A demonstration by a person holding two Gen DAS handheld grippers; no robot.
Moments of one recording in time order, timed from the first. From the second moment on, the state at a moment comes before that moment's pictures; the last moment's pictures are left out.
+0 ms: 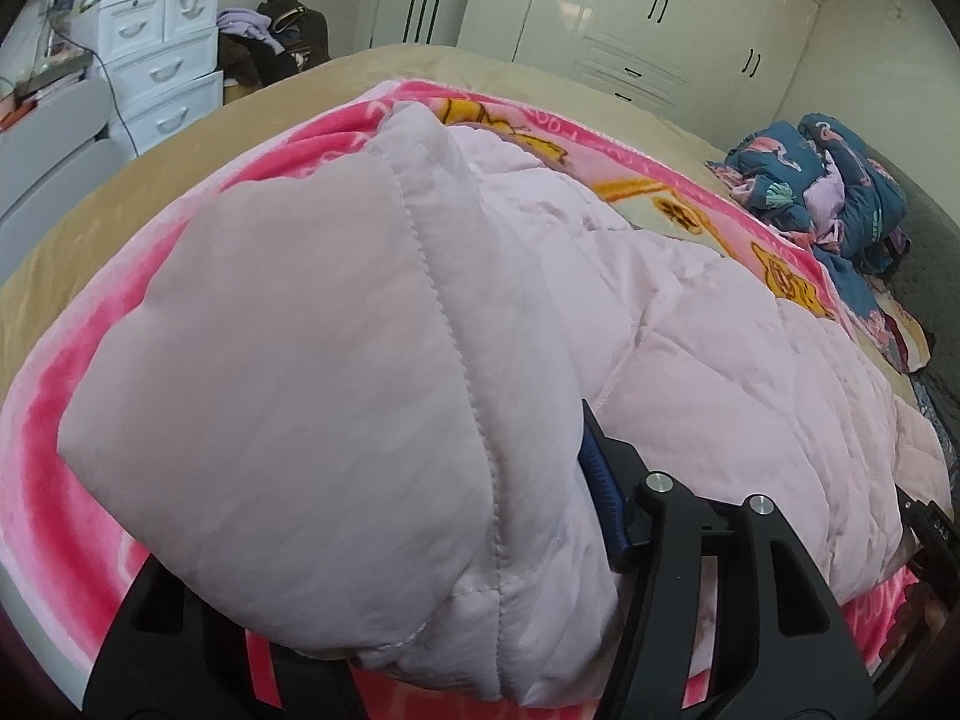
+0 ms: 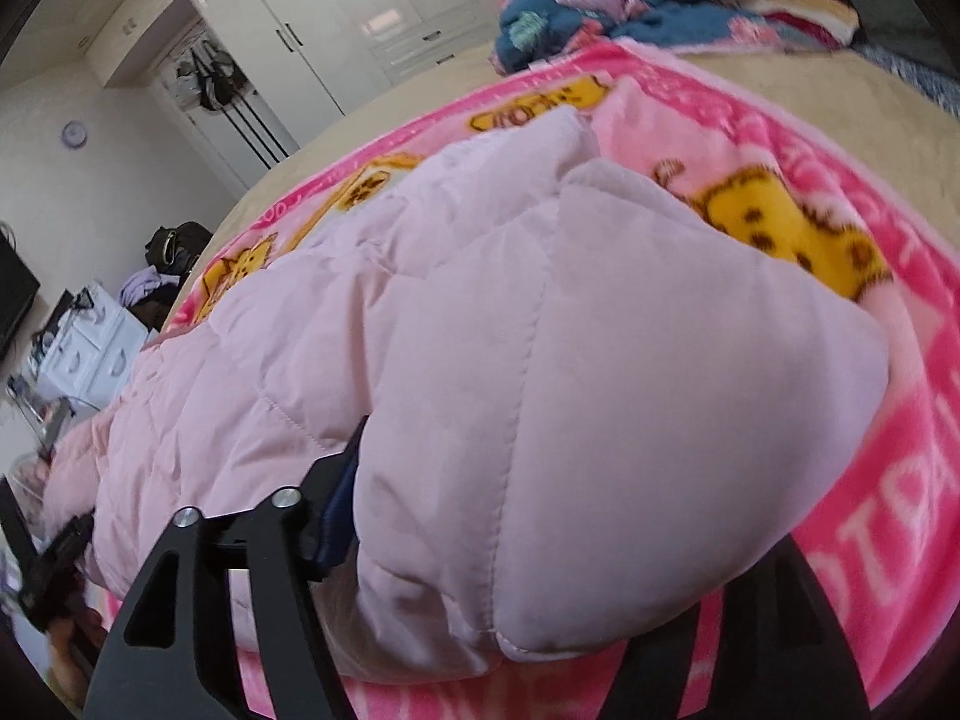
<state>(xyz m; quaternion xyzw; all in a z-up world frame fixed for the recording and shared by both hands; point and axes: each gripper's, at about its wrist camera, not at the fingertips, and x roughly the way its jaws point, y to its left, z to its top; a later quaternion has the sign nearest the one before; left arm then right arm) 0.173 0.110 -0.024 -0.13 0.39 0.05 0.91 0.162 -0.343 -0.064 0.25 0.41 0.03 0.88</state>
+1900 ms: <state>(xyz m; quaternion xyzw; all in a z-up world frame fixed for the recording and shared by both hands) -0.022 0.018 0.044 -0.04 0.29 -0.04 0.95 -0.059 -0.242 0.040 0.02 0.30 0.12 0.95</state>
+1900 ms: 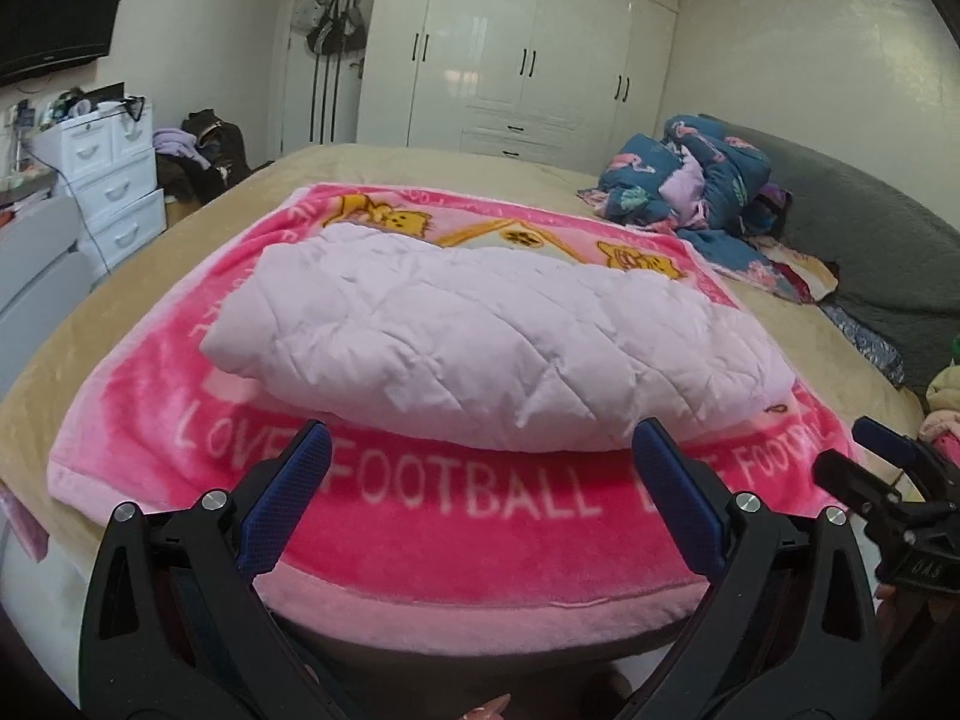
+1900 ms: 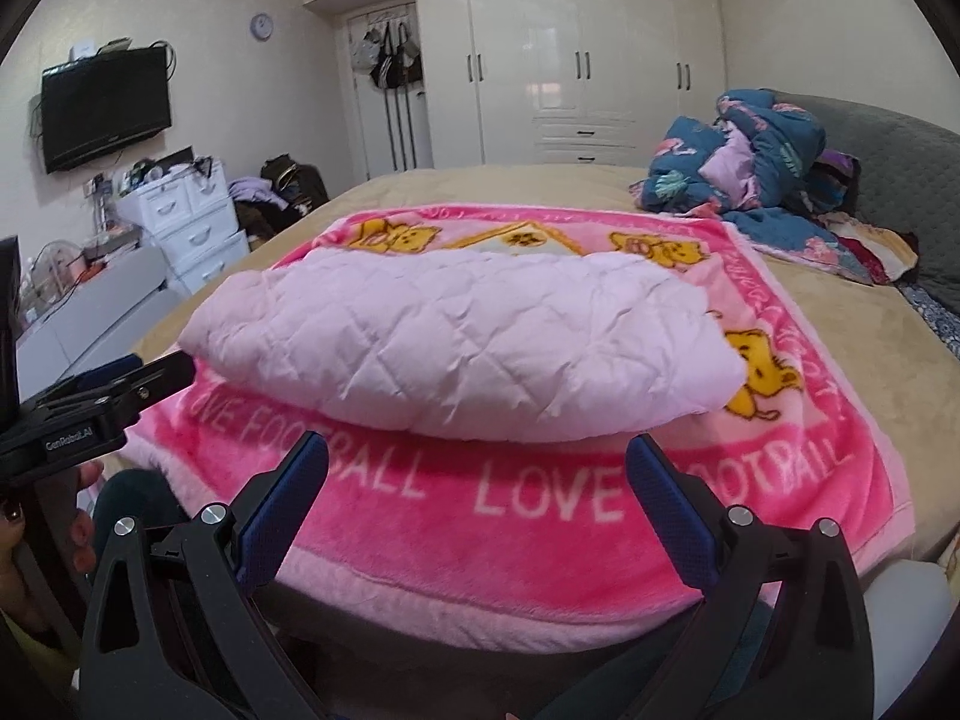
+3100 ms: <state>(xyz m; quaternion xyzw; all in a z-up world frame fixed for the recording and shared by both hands) -0.020 0.016 0.042 -0.03 0.31 -0.02 0.95 -0.056 -0.240 0.030 0.04 0.31 0.13 0.94</state>
